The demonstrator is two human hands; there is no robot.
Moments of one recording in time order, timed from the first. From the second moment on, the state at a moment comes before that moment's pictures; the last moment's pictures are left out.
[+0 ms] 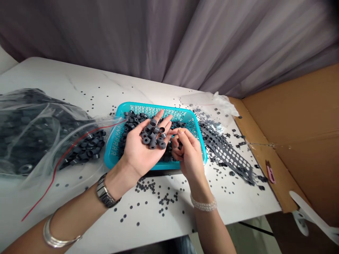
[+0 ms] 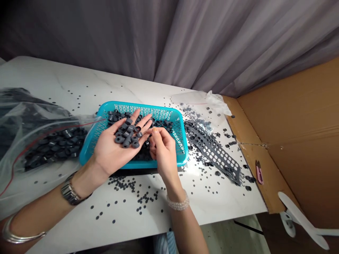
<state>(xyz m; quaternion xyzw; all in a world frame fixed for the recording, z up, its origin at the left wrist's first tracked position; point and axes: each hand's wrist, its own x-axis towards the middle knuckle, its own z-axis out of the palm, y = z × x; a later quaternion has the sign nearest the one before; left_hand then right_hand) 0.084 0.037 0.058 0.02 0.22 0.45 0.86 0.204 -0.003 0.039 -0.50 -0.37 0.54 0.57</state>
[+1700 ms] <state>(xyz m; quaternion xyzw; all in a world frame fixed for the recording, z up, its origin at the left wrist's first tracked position) 0.082 0.035 0.062 0.01 0.20 0.45 0.87 0.209 0.001 0.042 -0.43 -0.25 0.66 0.57</state>
